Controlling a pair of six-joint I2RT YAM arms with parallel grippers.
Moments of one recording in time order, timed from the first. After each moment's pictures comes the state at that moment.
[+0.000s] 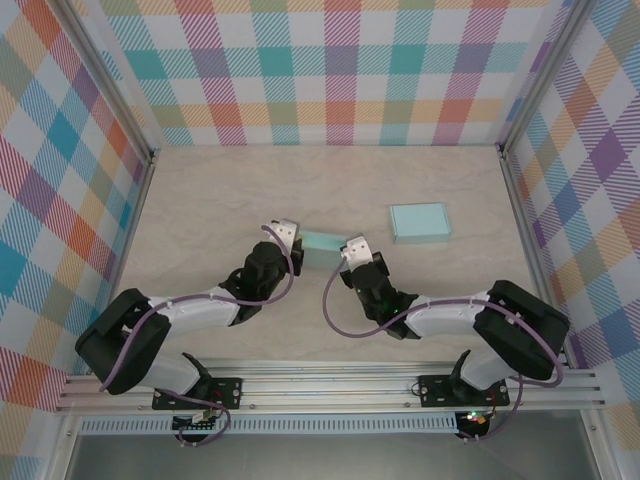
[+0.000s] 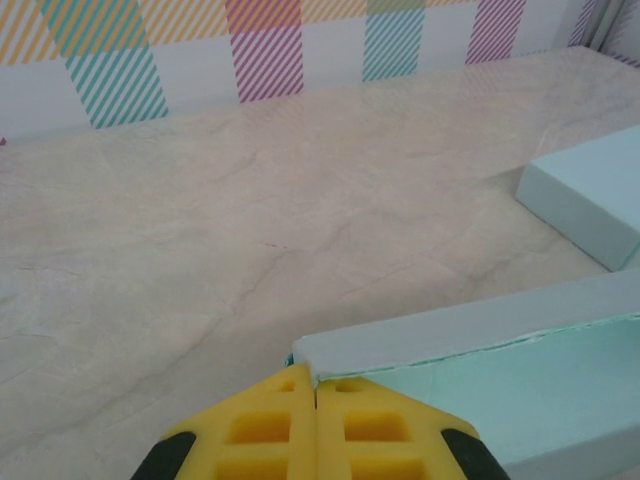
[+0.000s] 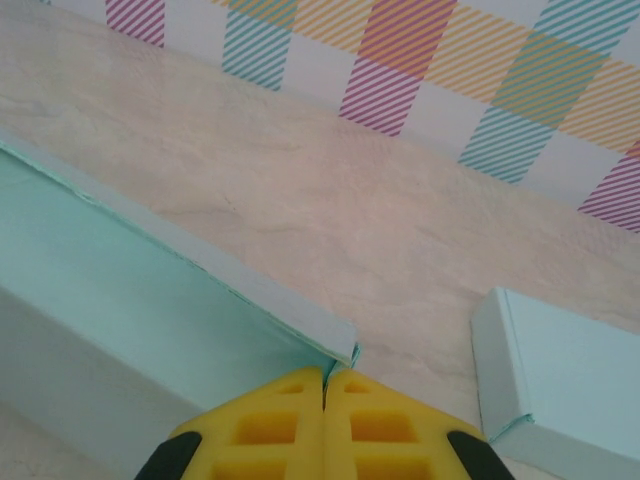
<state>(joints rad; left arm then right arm) -0.72 1.41 0.53 0.57 -0.33 -0.10 0.99 1.49 0.50 0.65 0.74 -0.04</state>
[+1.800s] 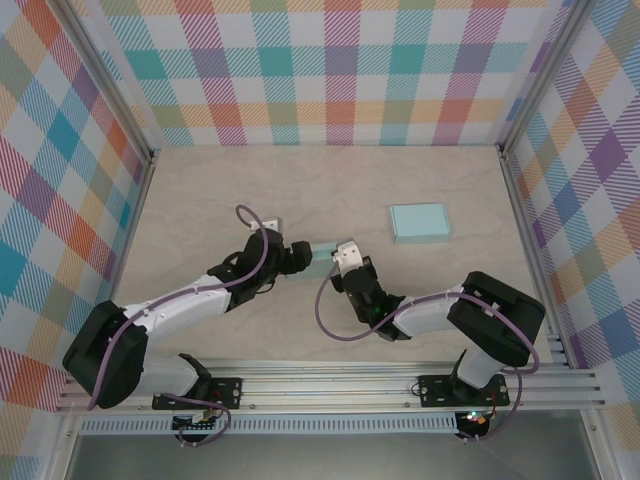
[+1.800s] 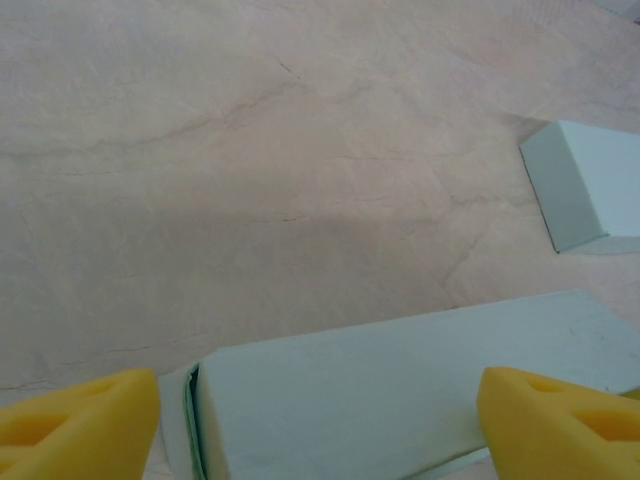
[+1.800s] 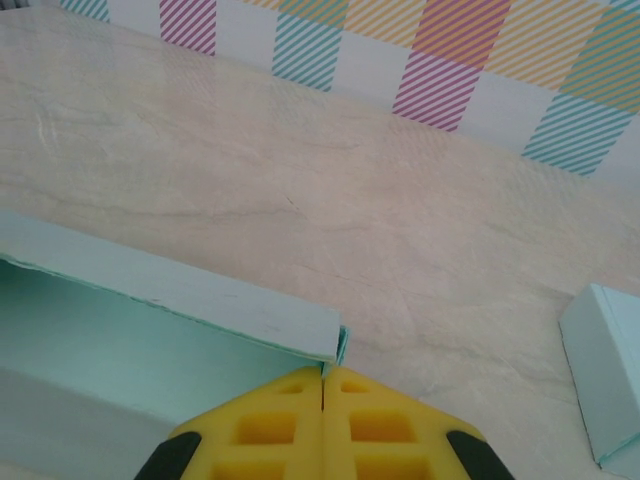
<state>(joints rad) -0.66 1.32 0.70 -0.03 -0.18 -0.66 1.02 1.61 0.53 0.75 0.70 0.02</state>
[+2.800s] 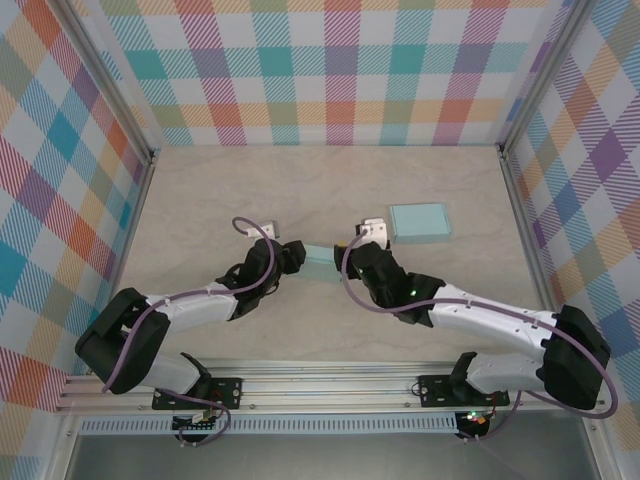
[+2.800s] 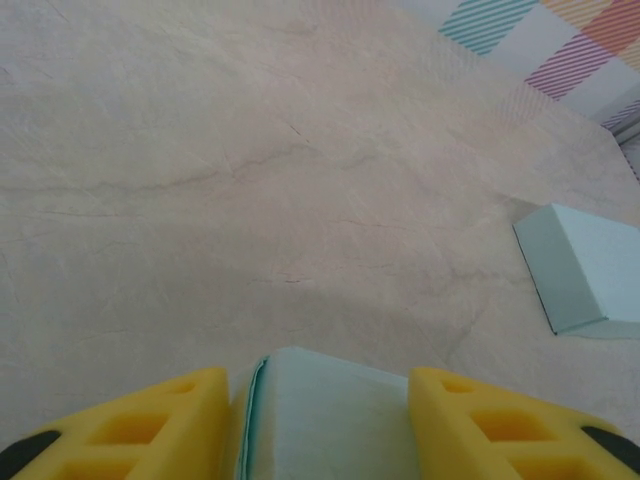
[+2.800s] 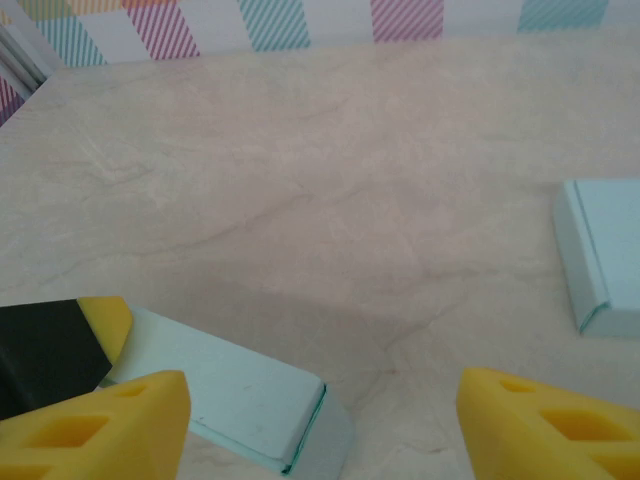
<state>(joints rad) -0.67 1.41 0.55 0.35 -0.27 -0.73 0.94 1.22 0.81 -0.17 0.53 0.56</state>
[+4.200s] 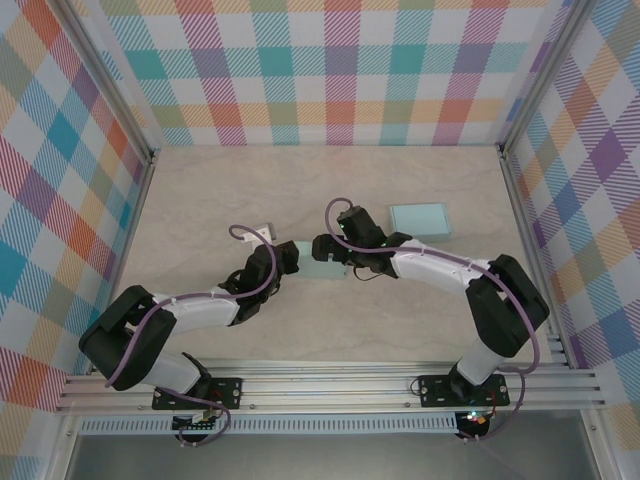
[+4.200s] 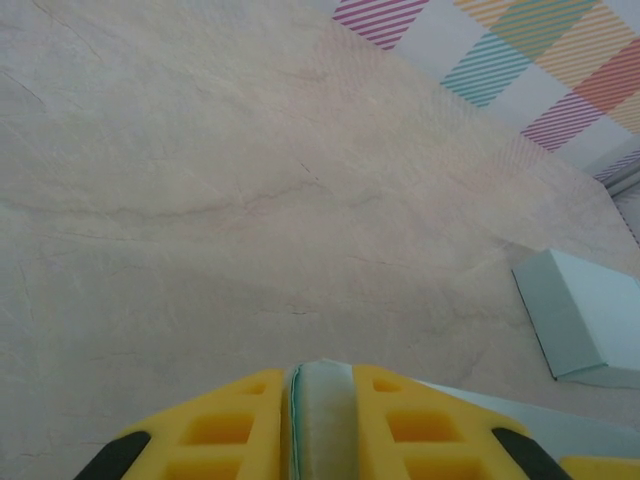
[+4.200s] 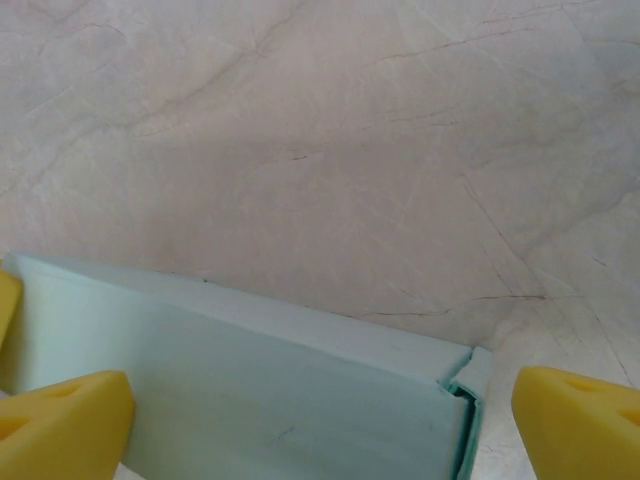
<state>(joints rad) -0.69 1.43 0.50 0.48 -0.36 -0.76 0.75 1.63 1.03 -0.24 0.01 0.70</state>
